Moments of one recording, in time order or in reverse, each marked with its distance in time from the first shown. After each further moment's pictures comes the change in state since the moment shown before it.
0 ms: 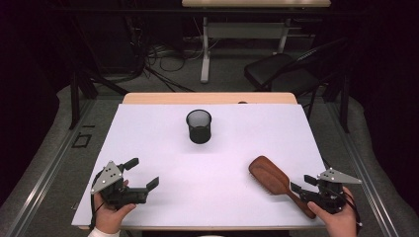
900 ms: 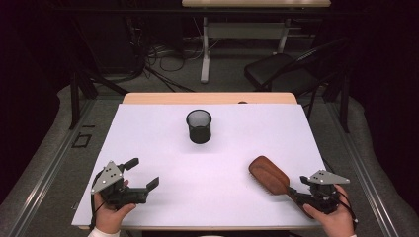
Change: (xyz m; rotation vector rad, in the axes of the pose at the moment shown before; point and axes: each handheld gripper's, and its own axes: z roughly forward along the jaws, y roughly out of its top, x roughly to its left) left arm 0.000 0.000 0.000 0.001 0.001 0.001; right arm 0.009 0.000 0.009 0.072 -0.015 -0.156
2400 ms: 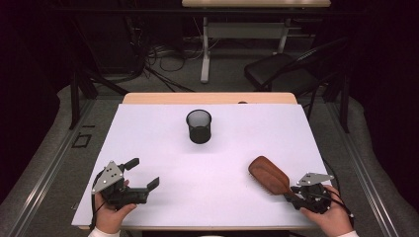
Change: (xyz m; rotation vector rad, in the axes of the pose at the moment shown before) left arm 0.000 0.000 0.001 0.005 -0.002 0.007; right arm 0.006 -0.004 0.017 0.195 0.108 -0.099
